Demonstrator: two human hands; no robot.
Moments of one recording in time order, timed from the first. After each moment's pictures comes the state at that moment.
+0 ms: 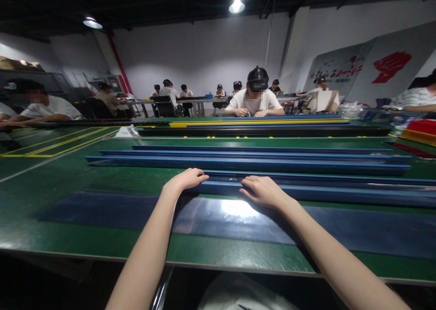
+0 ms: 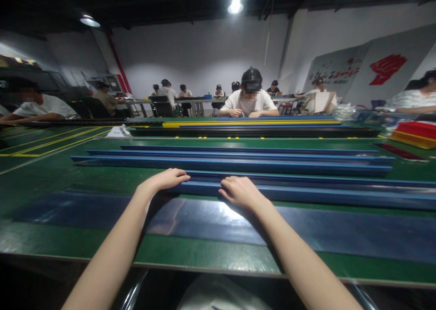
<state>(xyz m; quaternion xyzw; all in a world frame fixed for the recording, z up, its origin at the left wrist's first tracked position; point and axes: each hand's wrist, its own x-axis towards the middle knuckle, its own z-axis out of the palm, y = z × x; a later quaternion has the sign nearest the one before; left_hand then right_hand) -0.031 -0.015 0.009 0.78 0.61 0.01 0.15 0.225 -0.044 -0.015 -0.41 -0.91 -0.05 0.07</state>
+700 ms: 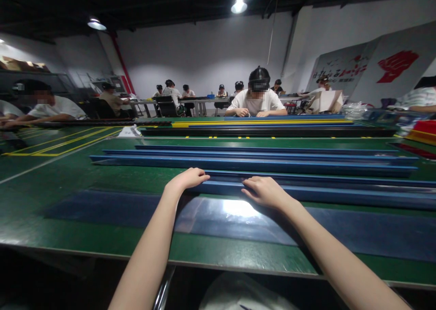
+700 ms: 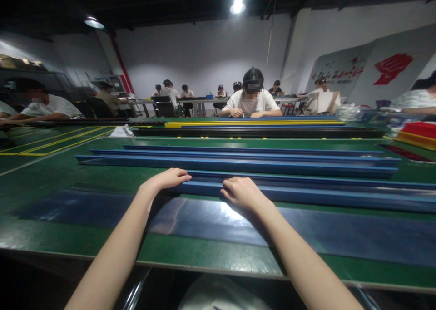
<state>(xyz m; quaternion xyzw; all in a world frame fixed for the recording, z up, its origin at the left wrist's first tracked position) -0.032 -0.016 0.010 0.78 0.61 0.01 0.14 0.224 -0.044 -0.016 -0.42 -0.90 -0.05 0.07</state>
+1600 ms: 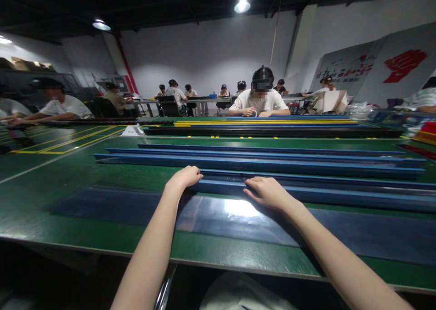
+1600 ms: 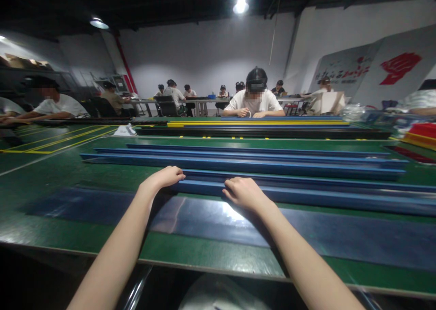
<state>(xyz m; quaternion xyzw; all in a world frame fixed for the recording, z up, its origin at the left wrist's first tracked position) -0.043 -0.012 0.006 0.74 0.66 -0.02 0.09 0.222 -0.045 -0.016 -0.42 -0.90 -0.06 0.07</state>
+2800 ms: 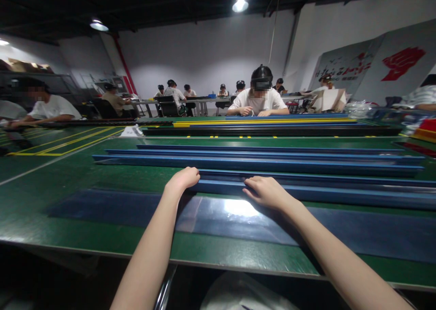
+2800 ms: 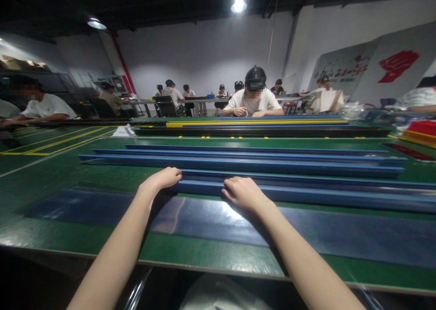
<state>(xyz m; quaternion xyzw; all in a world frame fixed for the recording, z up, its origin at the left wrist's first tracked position) -0.036 -0.015 0.008 0.74 0.66 -0.07 0.05 0.222 -0.046 -0.016 -0.42 -0.90 -0.07 0.07</state>
